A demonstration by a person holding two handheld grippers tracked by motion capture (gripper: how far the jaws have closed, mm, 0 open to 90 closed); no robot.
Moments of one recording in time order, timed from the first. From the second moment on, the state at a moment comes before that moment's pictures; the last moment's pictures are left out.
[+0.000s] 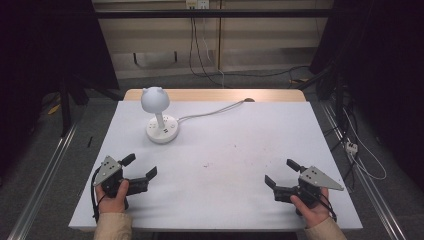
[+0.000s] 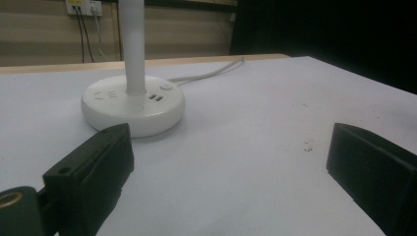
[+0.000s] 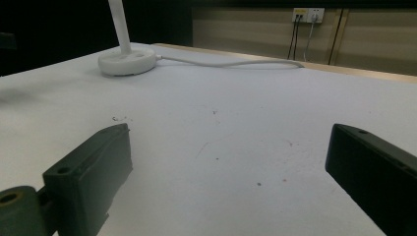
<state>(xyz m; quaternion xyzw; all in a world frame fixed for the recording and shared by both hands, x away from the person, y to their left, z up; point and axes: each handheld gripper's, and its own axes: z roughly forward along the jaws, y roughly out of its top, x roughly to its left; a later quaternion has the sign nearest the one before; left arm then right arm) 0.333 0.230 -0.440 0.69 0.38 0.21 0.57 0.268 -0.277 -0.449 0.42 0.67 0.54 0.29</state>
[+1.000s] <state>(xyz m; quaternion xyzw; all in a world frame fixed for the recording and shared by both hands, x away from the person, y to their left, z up) 0.352 0.198 -0.434 0.70 0.37 0.20 0.58 0.270 -0.280 -0.448 0.42 0.66 0.54 0.29</state>
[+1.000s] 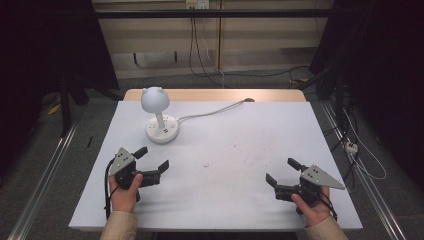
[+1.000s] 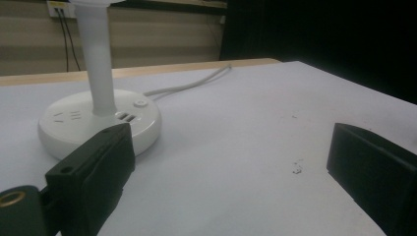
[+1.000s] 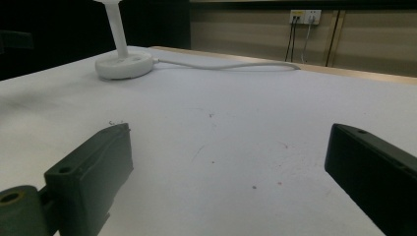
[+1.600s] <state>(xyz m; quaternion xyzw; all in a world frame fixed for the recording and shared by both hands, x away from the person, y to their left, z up) 0.372 0.170 -0.434 0.71 0.38 0.20 0.56 0.270 -0.283 -0.447 0.43 0.66 0.54 0.29</state>
